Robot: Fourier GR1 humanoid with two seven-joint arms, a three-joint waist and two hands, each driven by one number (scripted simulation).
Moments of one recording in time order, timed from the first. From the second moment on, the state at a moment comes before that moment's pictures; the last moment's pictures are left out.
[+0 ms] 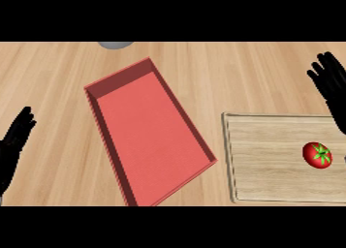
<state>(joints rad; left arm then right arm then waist) 0.06 0.60 -0.11 -1.48 0.23 0.18 -0.10 -0.30 -0.54 -0.01 -1.35 -0.47 0.07 -0.01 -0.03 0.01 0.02</state>
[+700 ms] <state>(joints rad) 0.01 0.47 -0.20 -1.52 0.11 0.30 0.03 -0.23 -0.57 -0.15 -1.26 -0.36 0.06 -0.31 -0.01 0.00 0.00</state>
